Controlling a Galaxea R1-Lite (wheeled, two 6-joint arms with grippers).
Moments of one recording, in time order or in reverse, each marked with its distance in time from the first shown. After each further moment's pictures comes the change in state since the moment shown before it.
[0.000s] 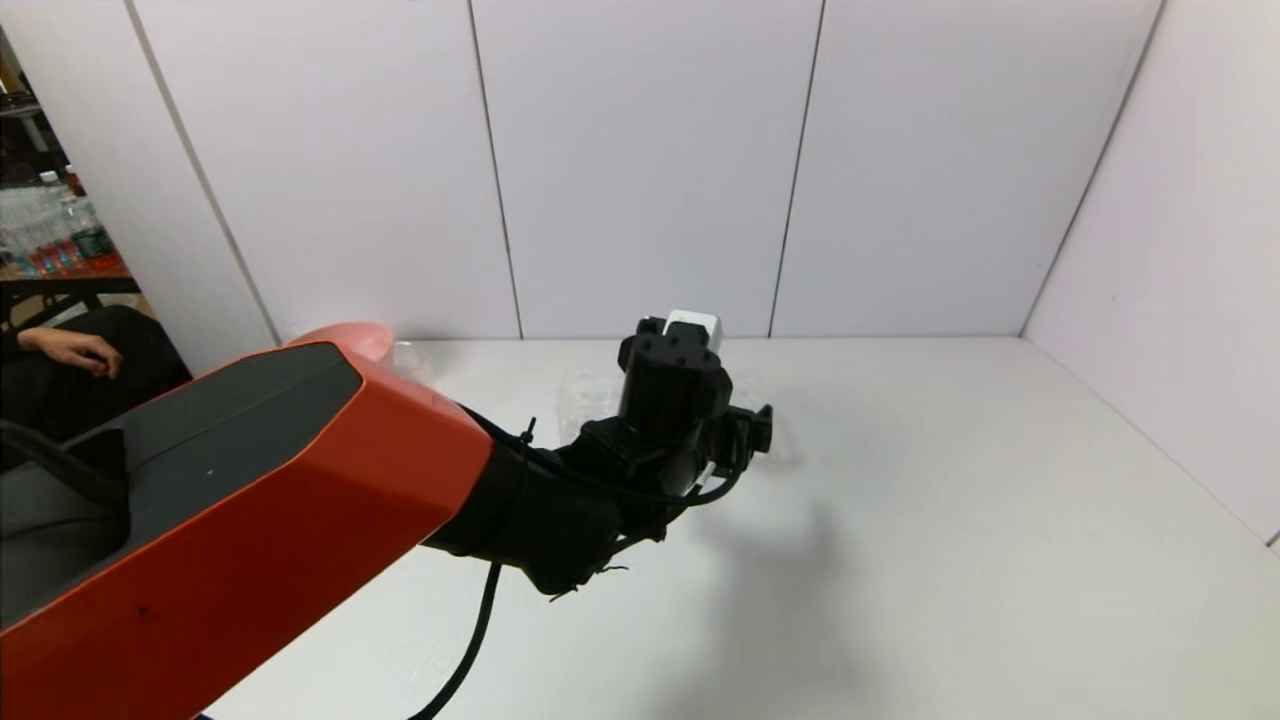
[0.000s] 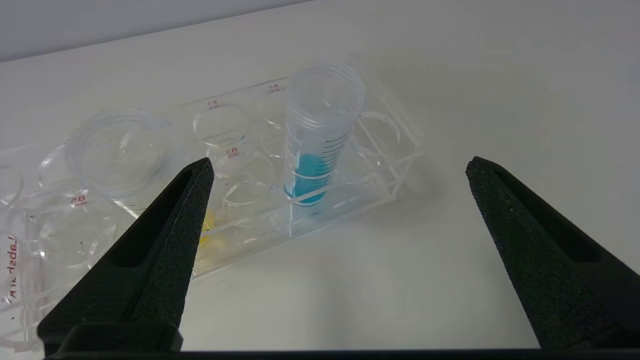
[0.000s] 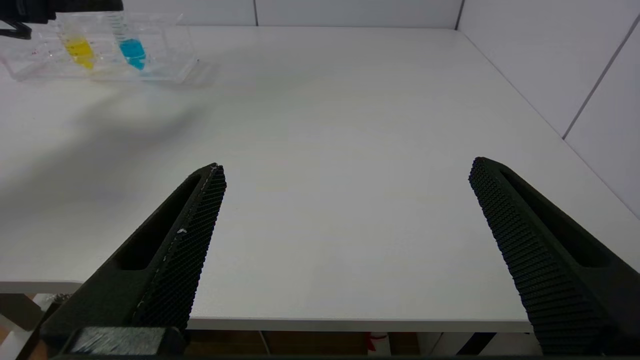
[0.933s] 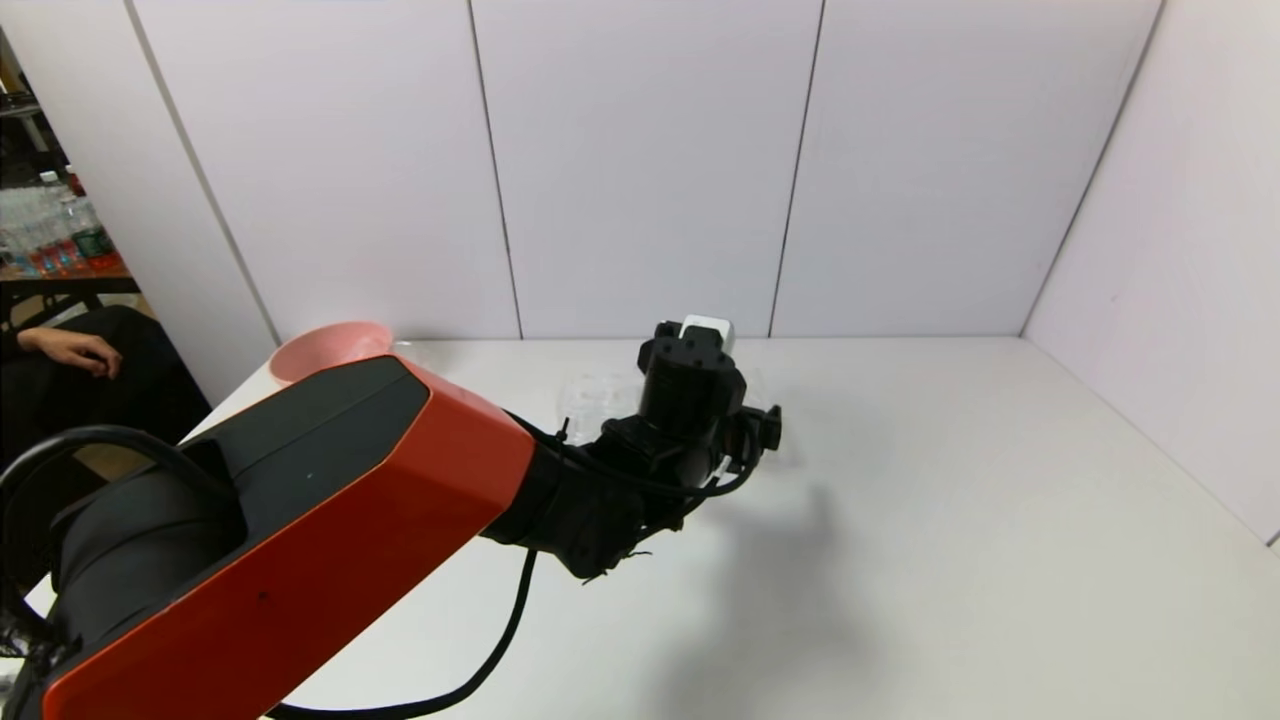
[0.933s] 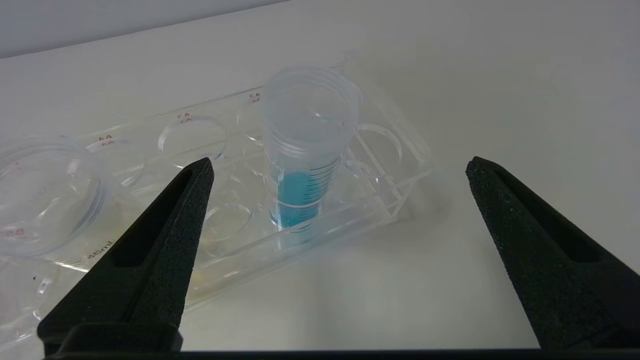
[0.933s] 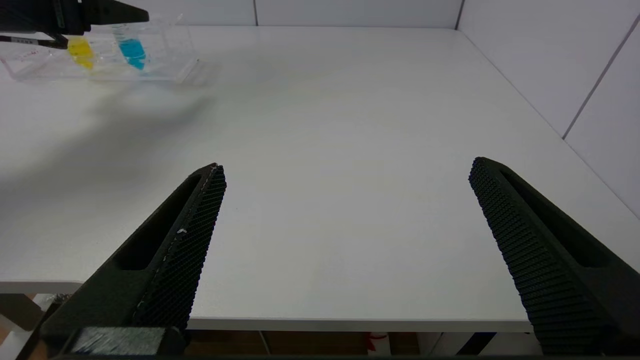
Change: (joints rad) left arm 0.007 0.090 -0.114 0.024 -0.020 0.007; right arm 0.000 0.000 0.000 0.000 0.000 0.000
